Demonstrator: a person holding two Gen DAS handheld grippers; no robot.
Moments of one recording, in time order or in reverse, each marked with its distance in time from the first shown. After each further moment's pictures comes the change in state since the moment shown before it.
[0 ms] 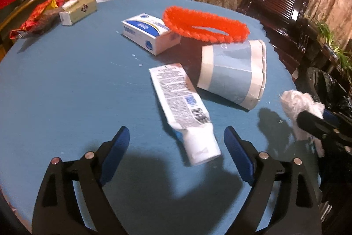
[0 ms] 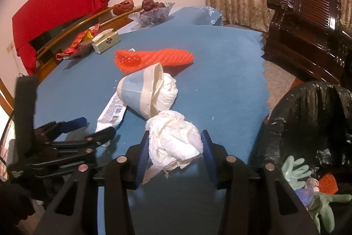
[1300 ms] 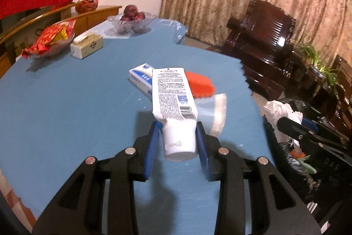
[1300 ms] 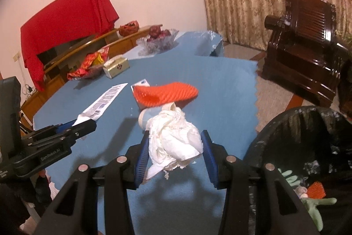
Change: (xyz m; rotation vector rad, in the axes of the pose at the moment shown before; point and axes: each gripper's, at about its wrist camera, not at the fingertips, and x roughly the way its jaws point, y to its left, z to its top) left arm -0.104 -0.004 0.015 -0.006 -0.209 -0.065; right arm -0.072 0.011 0.019 -0.003 -0.144 0.017
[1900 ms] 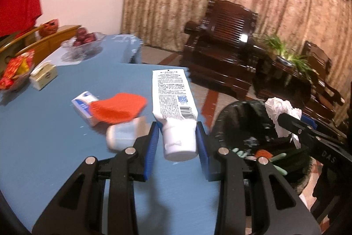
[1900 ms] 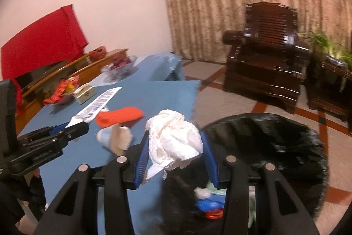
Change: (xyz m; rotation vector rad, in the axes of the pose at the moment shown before) left arm -0.006 -0.107 0.016 0.152 -0.047 -0.198; right arm -0.091 -0.084 -0.002 0.100 -0.134 -0.207
